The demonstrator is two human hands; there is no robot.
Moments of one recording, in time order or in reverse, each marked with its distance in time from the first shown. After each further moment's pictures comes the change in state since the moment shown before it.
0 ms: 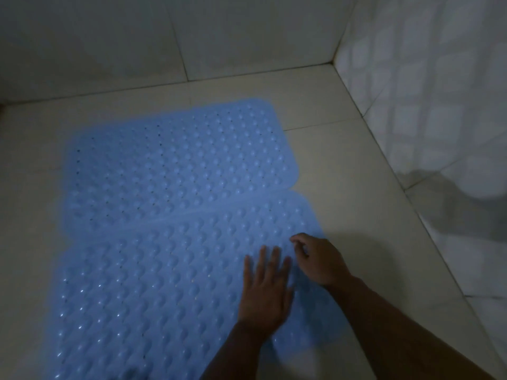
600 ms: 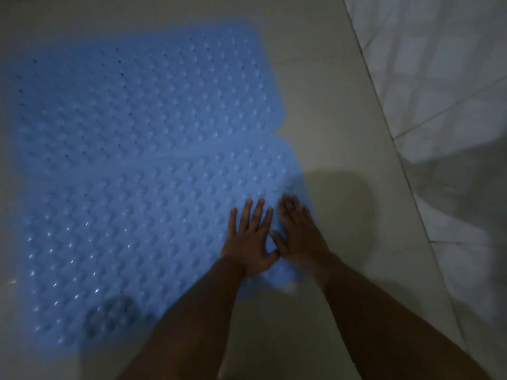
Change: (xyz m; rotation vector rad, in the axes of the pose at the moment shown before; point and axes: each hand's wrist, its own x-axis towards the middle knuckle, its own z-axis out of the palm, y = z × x) left_hand 0.018 0.010 0.029 -0.014 -0.141 0.023; right_hand -0.052 0.064 0.046 -0.285 -0.192 -0.193
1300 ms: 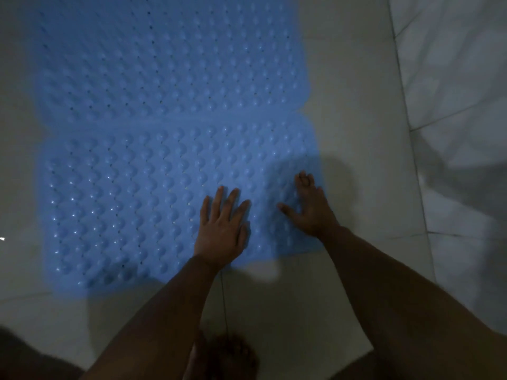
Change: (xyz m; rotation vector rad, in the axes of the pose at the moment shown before) left_hand -0.098 -0.047 -0.005 -0.030 0.233 -0.151; right_hand 0.000 -0.017 -0.017 0.192 -0.106 0.152
